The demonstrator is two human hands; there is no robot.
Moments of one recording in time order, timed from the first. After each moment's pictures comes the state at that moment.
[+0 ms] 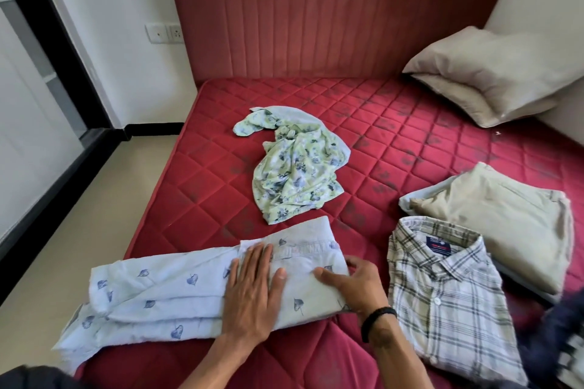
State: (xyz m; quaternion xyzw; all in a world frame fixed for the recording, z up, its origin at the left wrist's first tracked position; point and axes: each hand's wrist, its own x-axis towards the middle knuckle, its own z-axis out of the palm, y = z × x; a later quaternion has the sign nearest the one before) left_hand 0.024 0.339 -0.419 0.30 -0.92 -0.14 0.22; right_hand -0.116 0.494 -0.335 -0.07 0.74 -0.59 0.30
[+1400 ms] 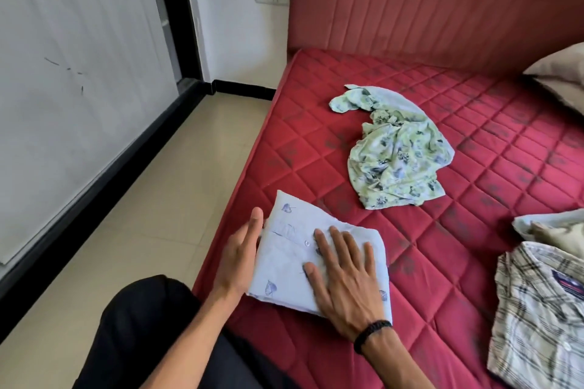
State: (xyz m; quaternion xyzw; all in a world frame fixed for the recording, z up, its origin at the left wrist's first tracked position) left_hand 0.177 0.253 -0.322 0.40 -0.55 -0.68 0.27; right_hand 0.017 0.384 -0.372 -0.53 0.84 -0.10 0.04
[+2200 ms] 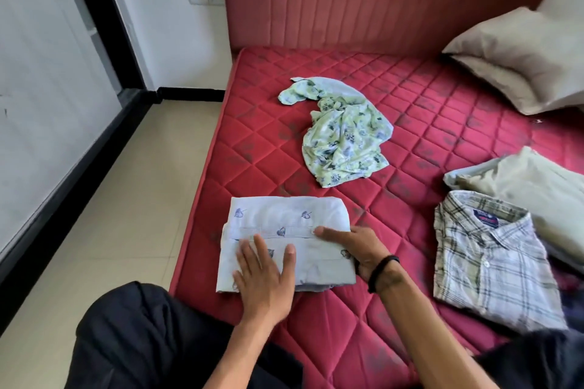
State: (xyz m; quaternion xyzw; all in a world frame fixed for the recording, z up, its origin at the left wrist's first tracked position) left_hand 0.139 0.328 -0.370 0.48 -0.77 -0.41 0.05; right_hand -0.026 0.424 -0.318 -0.08 0.74 -0.53 0.40
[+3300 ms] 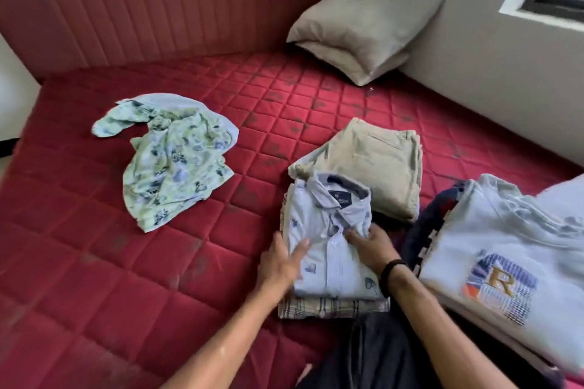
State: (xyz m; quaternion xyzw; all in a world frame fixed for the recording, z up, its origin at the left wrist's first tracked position) left_hand -0.142 0.502 -0.368 0.27 -0.84 -0.47 0.00; right_hand -0.231 0.685 -0.334 0.03 0.80 -0.57 0.16
